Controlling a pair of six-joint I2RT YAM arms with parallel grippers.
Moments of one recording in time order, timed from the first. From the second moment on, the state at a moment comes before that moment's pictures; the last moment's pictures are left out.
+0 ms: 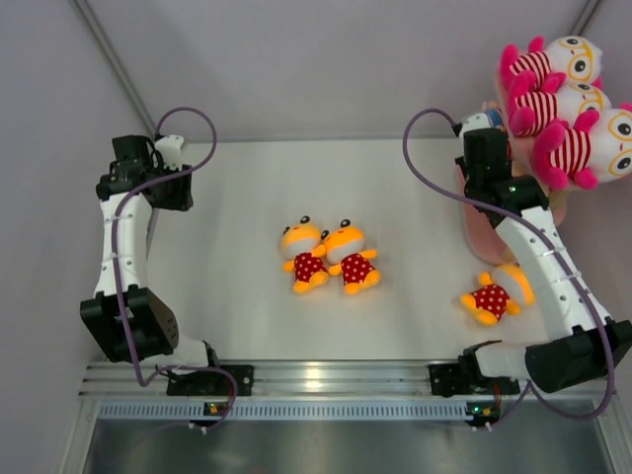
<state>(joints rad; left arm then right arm) 0.24 1.47 1.50 -0.88 0.24 0.34 0.28 1.29 1.46 -0.80 0.61 -0.28</state>
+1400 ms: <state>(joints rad) 0.24 1.47 1.47 -0.88 0.26 0.34 0.67 1.20 1.37 -0.67 0.44 -0.46</state>
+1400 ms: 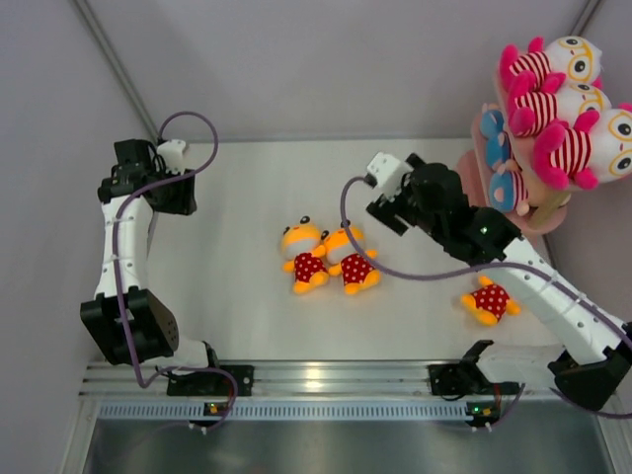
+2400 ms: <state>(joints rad) 0.24 1.43 1.33 -0.90 0.27 0.36 0.93 1.53 0.91 -0.43 0.04 -0.82</state>
